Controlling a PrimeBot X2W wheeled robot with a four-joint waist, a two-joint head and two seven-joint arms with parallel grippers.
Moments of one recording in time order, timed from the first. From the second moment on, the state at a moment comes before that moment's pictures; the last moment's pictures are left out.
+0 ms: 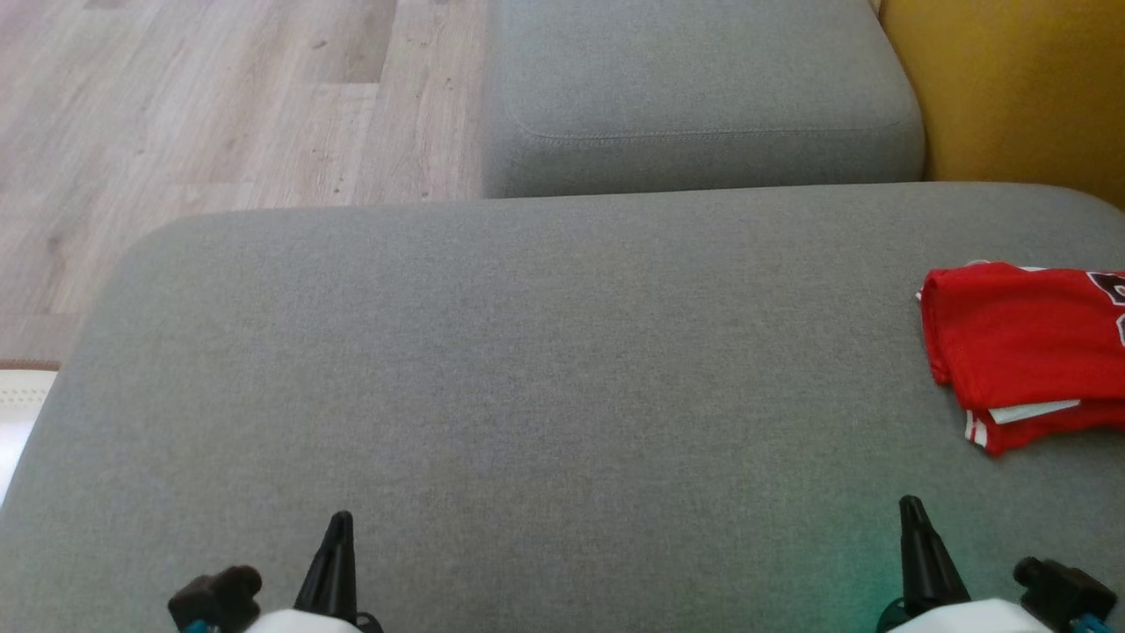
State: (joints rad) left arm 0.20 0.06 -0.21 0.18 -0.52 0.05 -0.18; right arm 0.16 -0.04 0.03 0.32 0.54 0.13 -0.17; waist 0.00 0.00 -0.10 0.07
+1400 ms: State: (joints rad) left arm 0.09 0.07 -0.11 0.22 -1.02 -0.03 -0.08; right arm 0.07 -0.05 -0.03 0.30 1.02 0.13 -0.06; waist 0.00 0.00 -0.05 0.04
